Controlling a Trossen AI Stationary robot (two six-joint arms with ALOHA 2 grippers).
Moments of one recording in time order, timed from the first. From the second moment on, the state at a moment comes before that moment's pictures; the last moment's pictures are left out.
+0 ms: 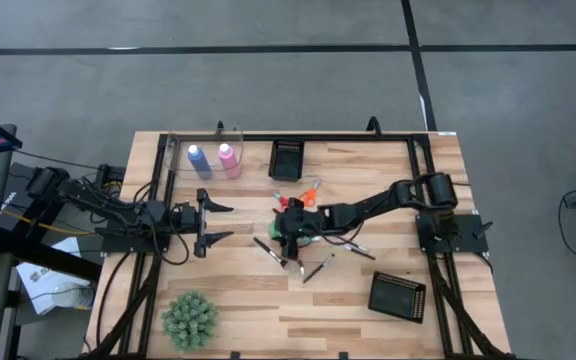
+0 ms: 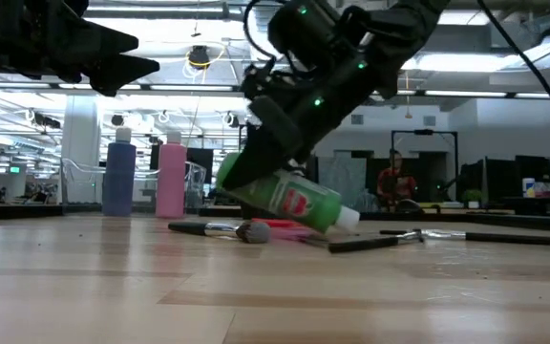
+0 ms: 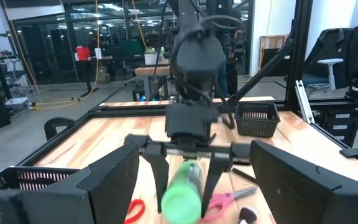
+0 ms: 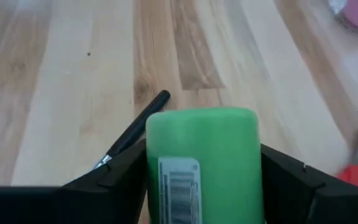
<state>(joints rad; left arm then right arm) -0.27 0.63 0.07 0.61 -0.34 0.07 0.07 2.01 1.17 0.11 0.17 0.09</state>
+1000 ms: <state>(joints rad) -0.27 0.99 0.34 0.29 -0.35 -0.04 0.22 1.93 1.02 0.83 0.08 -0.19</state>
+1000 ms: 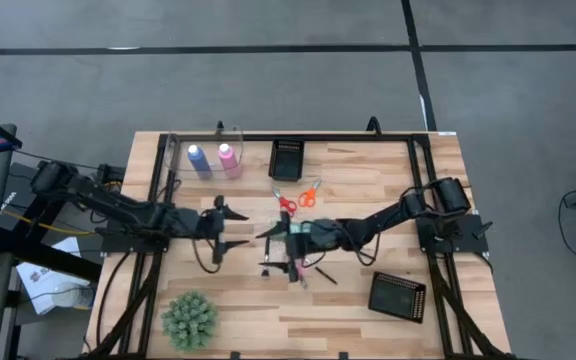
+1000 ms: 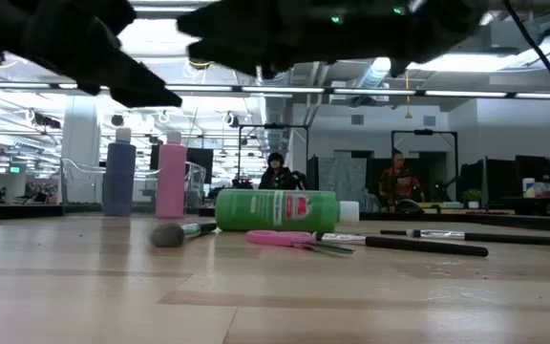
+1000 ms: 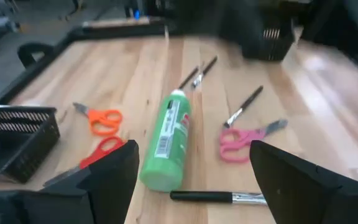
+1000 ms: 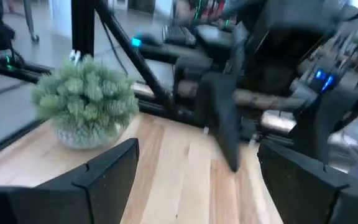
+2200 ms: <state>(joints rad) -0.07 1.73 0.99 -0.26 -0.24 0.07 0.34 1.53 0.38 1.19 0.35 -0.11</state>
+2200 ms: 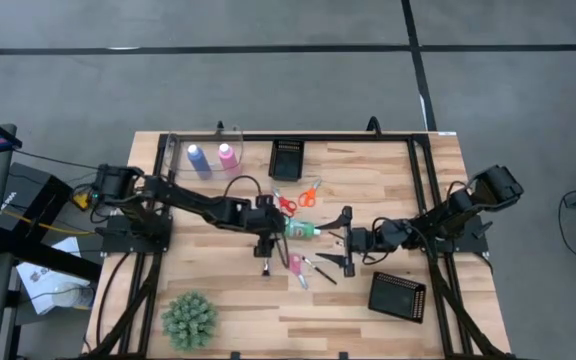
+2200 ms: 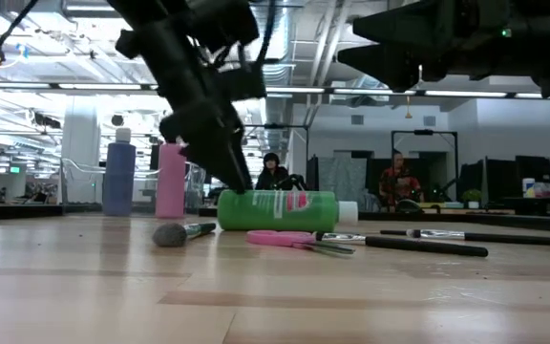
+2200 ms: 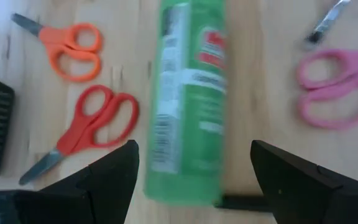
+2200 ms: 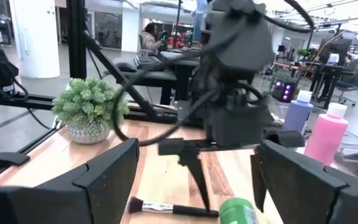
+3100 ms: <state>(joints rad) -0.05 1.83 1.01 -0.29 -0.21 -0.01 0.35 1.53 0.38 1.16 0.35 -0.09</state>
